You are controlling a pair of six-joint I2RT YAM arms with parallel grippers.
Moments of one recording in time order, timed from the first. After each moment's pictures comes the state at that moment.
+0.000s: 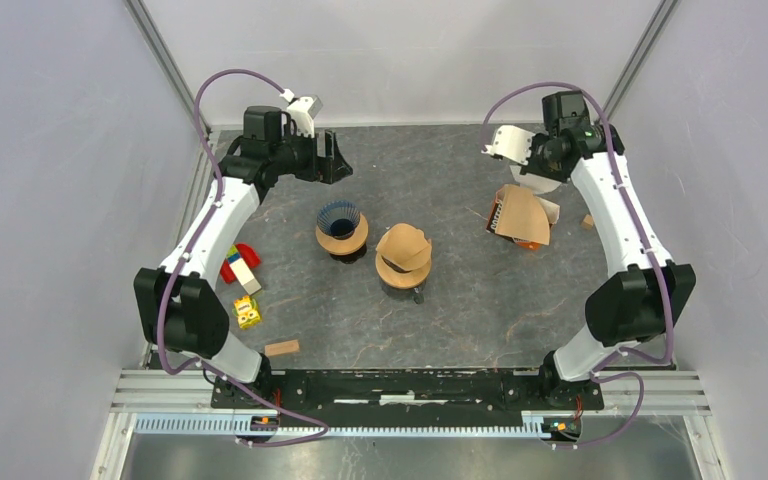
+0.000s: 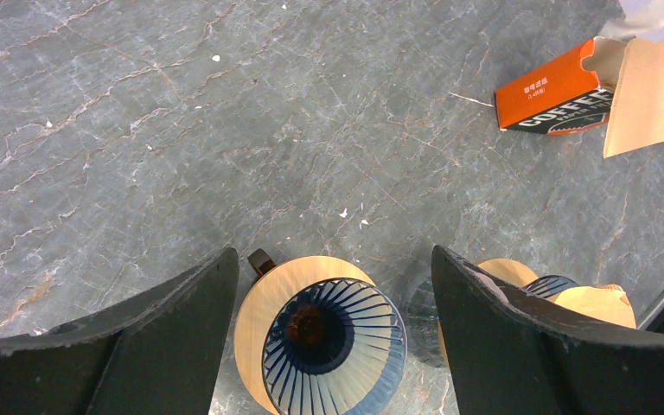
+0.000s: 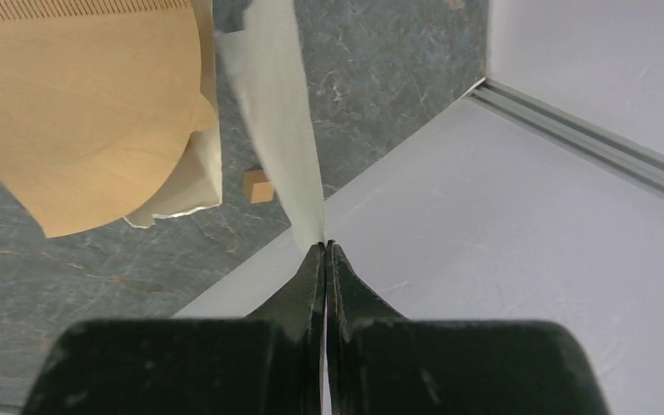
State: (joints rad) left arm -0.20 1.55 1.43 -0.45 0.47 -0.08; right arm 0.11 1.62 1.69 -1.03 0.13 -1.20
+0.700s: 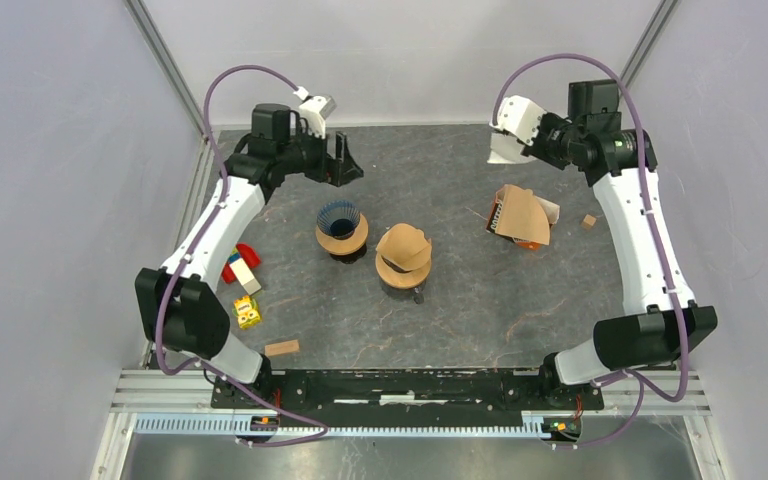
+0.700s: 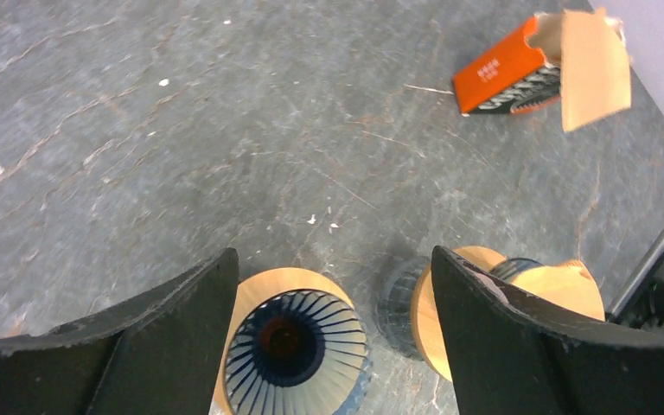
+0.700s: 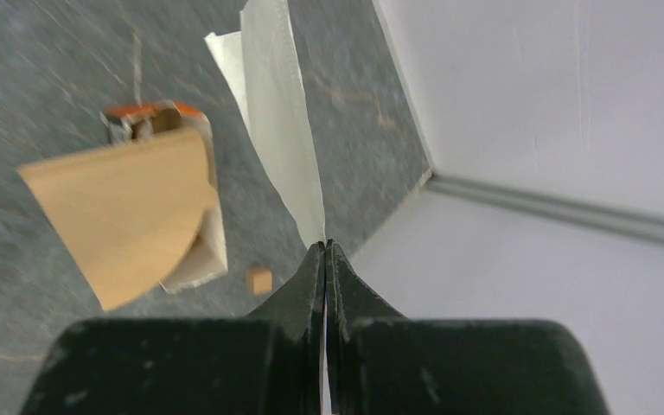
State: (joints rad) left arm -0.23 1.55 1.45 -0.46 0.52 -0.06; right arm 0.11 1.48 1.74 -0.97 -0.10 -1.07
